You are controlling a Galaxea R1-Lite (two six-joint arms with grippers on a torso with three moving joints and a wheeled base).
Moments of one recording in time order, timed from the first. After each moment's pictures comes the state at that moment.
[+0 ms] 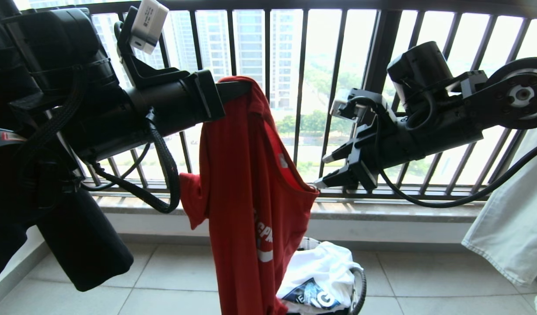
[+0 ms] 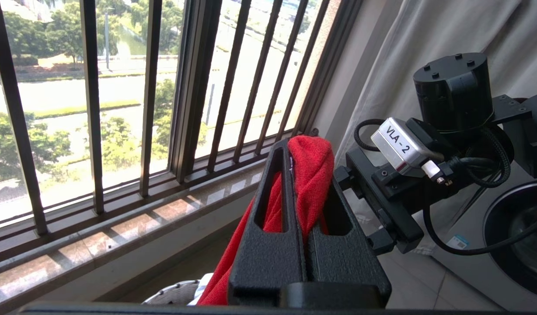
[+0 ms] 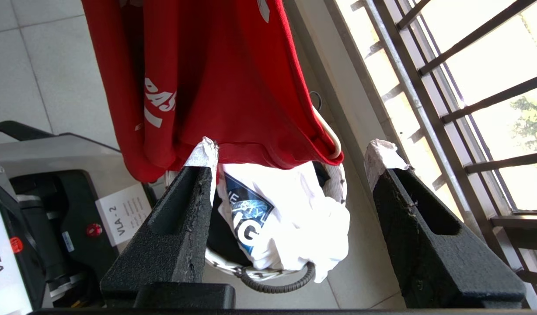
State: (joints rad) left arm -0.49 1.58 -1.16 -0.64 -0.39 -0.34; right arm 0.44 1.84 -1.72 0.55 0.42 -0.55
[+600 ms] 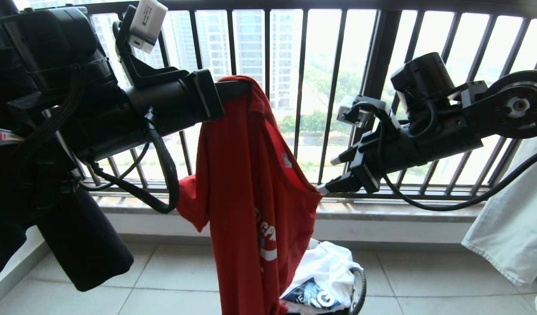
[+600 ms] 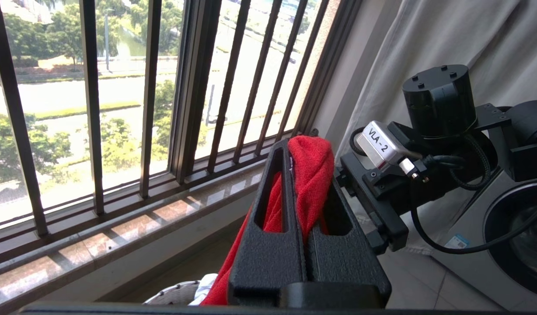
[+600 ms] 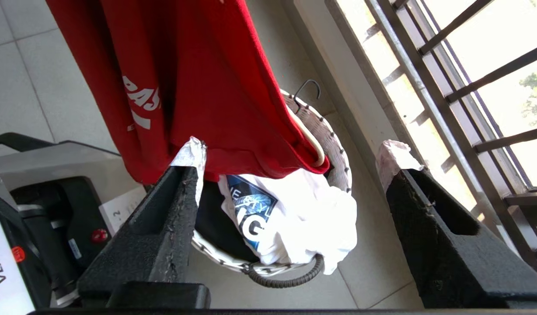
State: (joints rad) left arm -0.49 1.58 -1.16 -0.64 -0.39 -0.34; right arm 0.40 1.83 -1.64 0.49 0.42 -0.50
